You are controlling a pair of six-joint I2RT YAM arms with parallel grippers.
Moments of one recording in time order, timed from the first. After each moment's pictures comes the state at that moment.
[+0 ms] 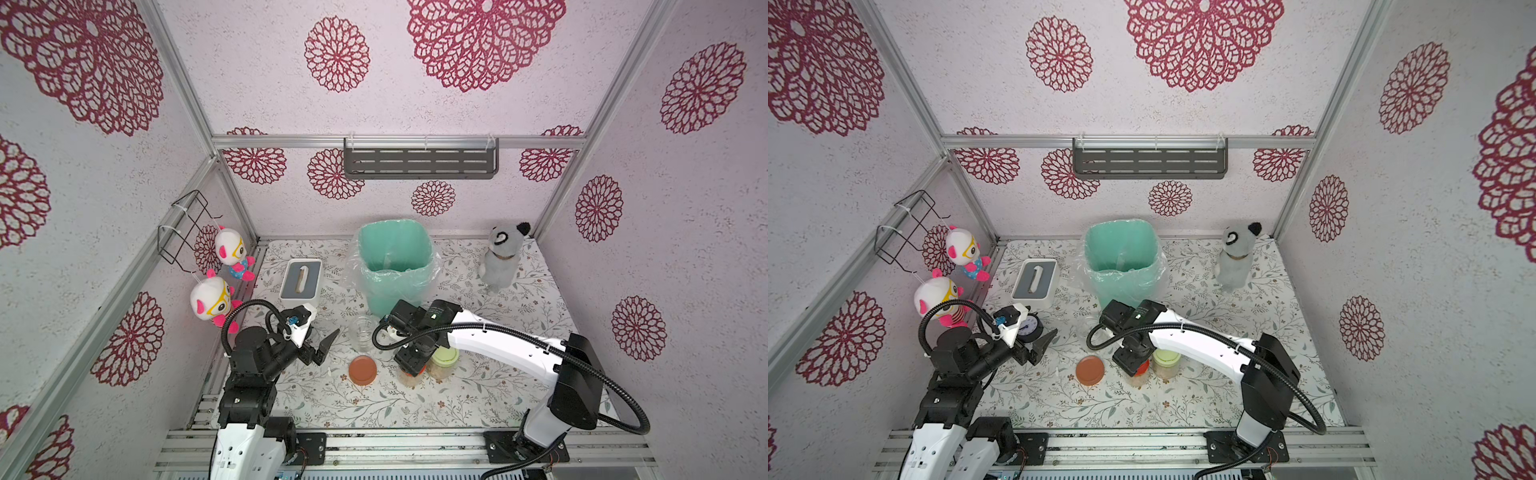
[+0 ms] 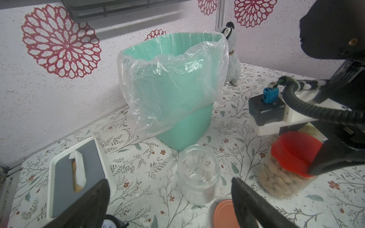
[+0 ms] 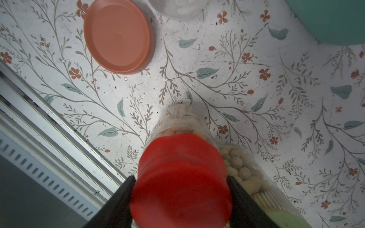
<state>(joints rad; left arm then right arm) -0.02 0.50 0.51 -0.29 0.57 0.31 1.04 1.65 1.40 -1.11 0.02 0.12</state>
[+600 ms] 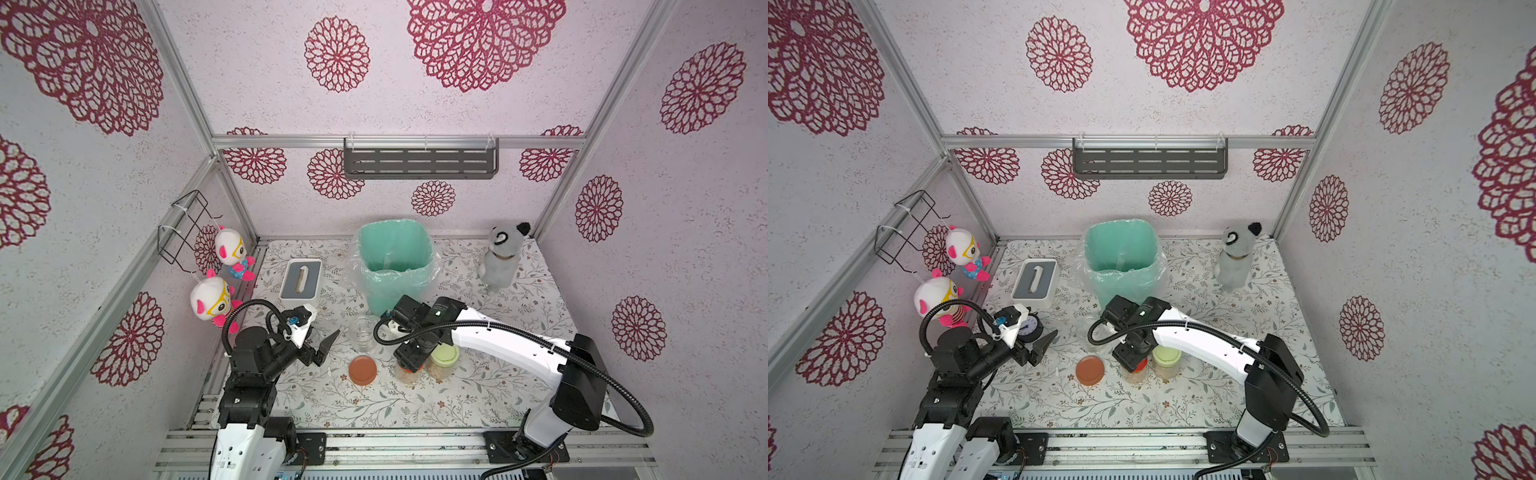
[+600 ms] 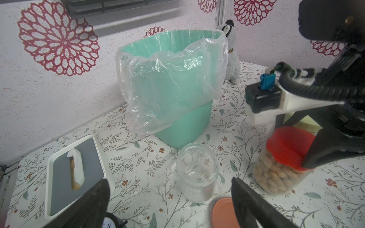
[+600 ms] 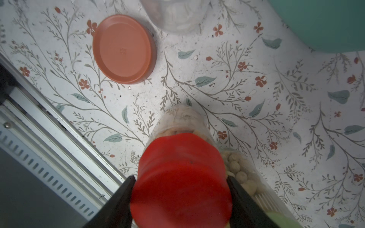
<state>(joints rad) -0.02 0.50 0.51 -0.31 0.58 0.32 1.00 1.61 1.40 -1.06 -0.02 0.12</state>
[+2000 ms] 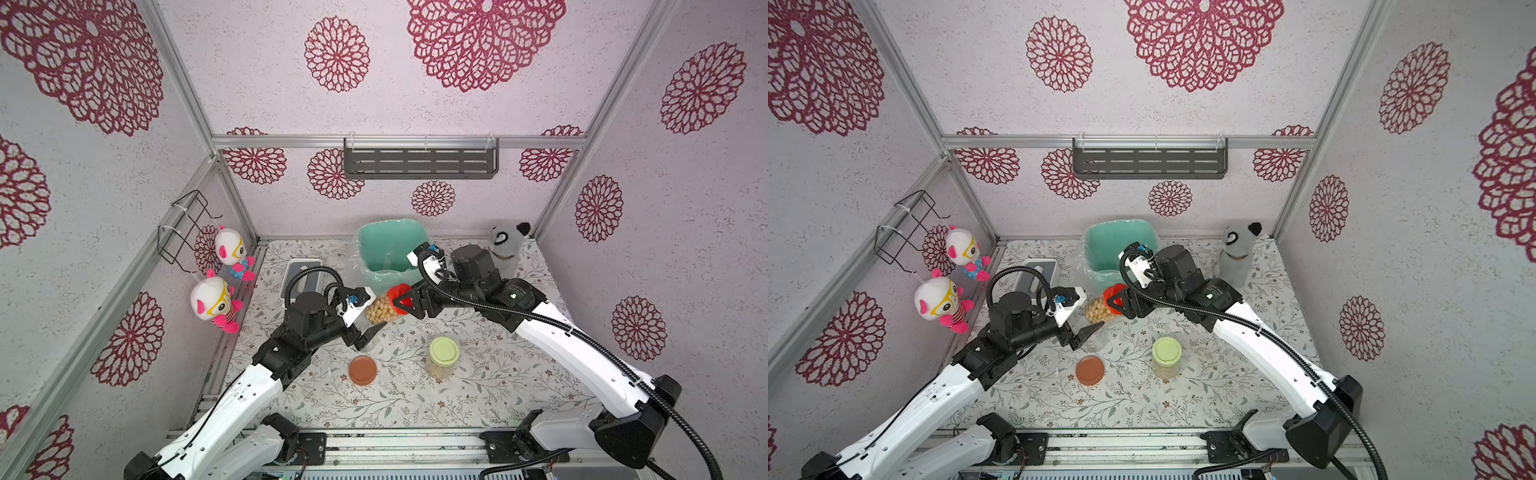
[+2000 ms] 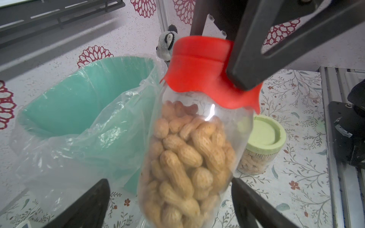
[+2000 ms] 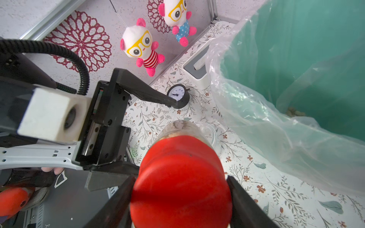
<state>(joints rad) -0.55 0.95 0.76 -0.14 0.33 0.33 0.74 1.34 1.41 -0.62 -0.42 0.23</state>
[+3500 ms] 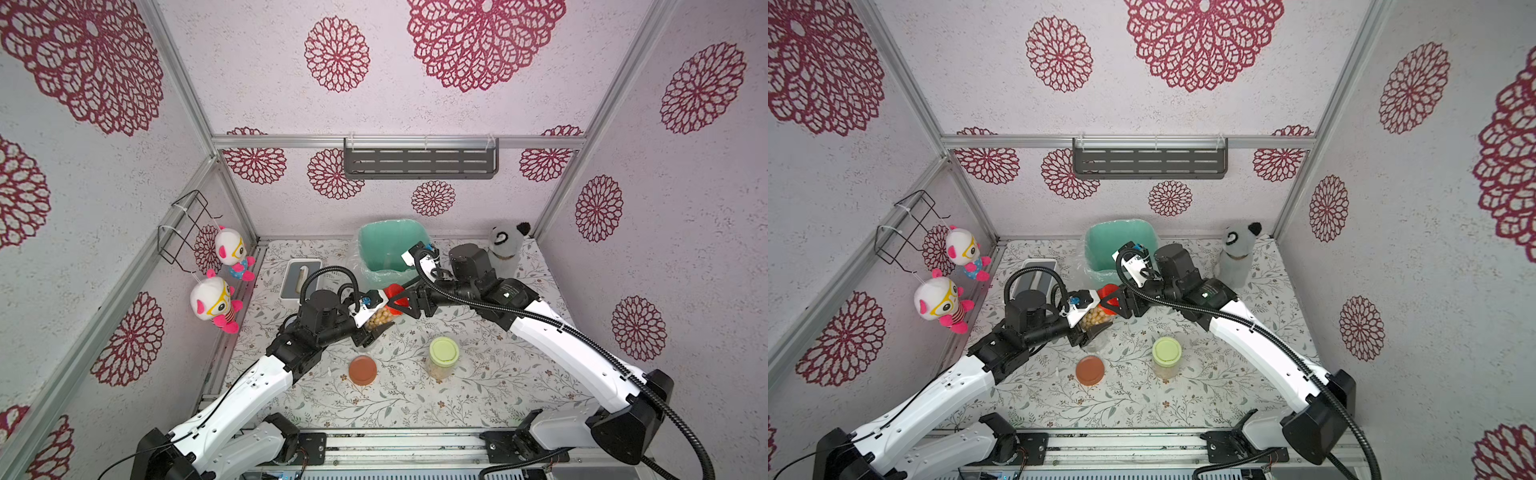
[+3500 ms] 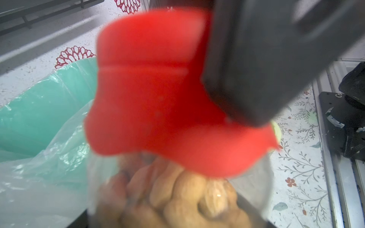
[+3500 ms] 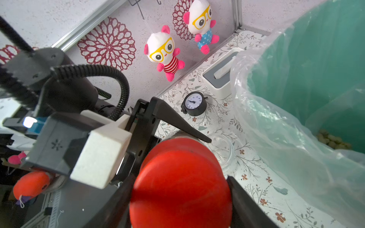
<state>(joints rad) -0.59 1.03 0.77 -0.10 0.33 0.37 0.72 1.35 1.36 -0.51 -0.56 0.17</state>
